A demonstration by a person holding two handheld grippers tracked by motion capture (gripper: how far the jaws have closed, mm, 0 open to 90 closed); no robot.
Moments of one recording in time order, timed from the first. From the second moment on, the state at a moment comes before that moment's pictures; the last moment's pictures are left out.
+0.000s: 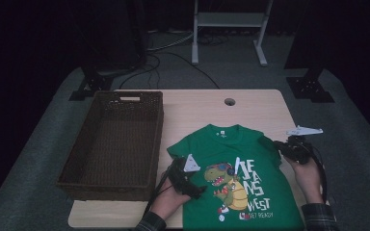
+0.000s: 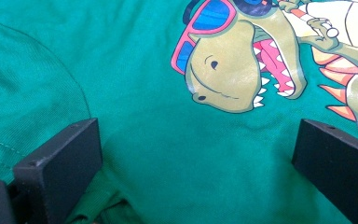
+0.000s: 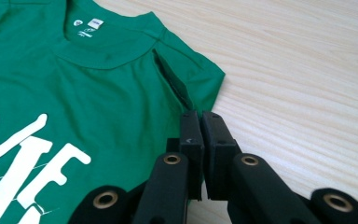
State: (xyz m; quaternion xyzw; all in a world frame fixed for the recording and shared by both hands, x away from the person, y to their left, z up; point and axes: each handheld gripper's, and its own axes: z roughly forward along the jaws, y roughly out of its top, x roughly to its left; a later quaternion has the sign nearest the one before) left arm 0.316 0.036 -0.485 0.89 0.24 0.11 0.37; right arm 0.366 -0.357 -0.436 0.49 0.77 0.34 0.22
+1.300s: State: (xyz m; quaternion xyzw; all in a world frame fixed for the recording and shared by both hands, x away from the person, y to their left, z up) left arm 0.316 0.036 -0.485 0.89 0.24 0.11 0.37; right arm 0.371 -0.389 -0.454 0.53 0.76 0.33 0.20
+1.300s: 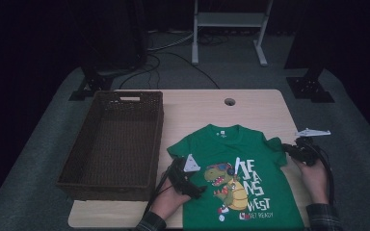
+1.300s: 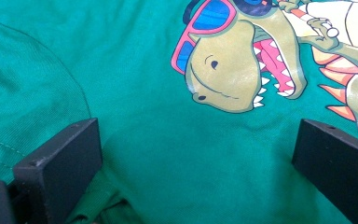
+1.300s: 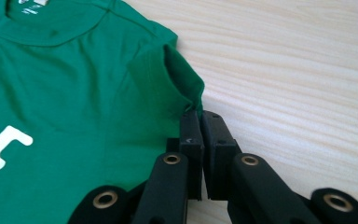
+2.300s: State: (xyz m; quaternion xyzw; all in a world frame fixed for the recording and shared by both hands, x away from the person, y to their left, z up) left arm 0.316 0.036 -0.485 0.89 0.24 0.11 0.37; right arm 0.368 -0.400 -0.451 0.55 0.73 0.35 0.20
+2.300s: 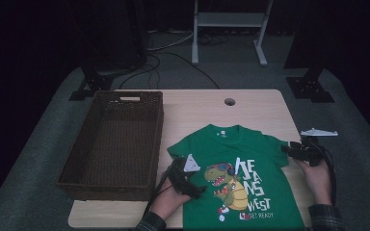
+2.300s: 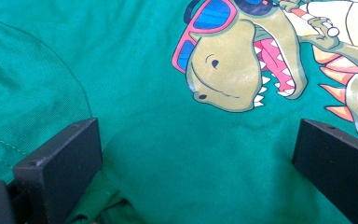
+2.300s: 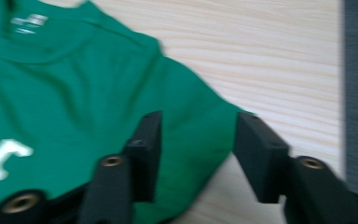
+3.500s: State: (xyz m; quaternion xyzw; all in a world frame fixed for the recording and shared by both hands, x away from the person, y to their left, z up) left arm 0.316 0.036 -0.485 0.89 0.24 0.11 0.37; right arm 0.335 -0.309 -0.469 0.41 0.83 0.36 0.14
